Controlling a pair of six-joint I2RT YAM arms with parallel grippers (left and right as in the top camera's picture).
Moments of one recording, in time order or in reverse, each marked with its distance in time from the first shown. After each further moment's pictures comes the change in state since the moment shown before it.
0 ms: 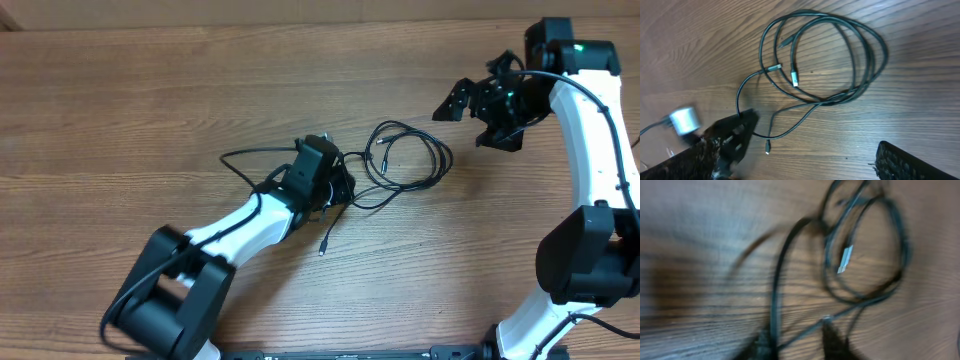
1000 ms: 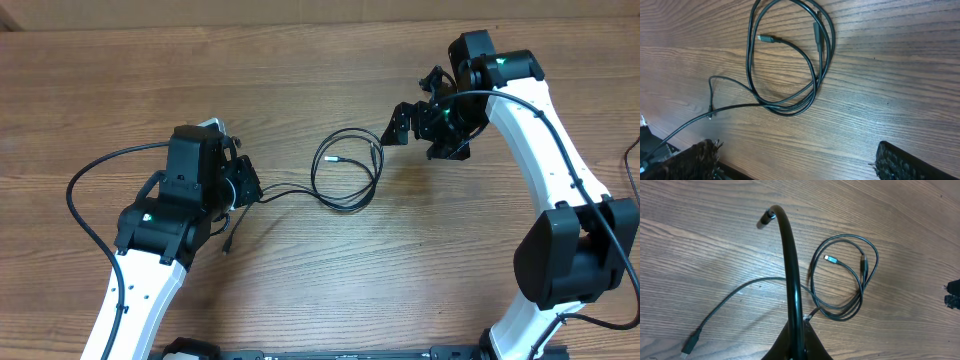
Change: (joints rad) left arm 0.335 -0.601 0.141 -0.756 -0.085 0.249; right arm 0.227 0.000 -0.095 0.083 0.016 0.000
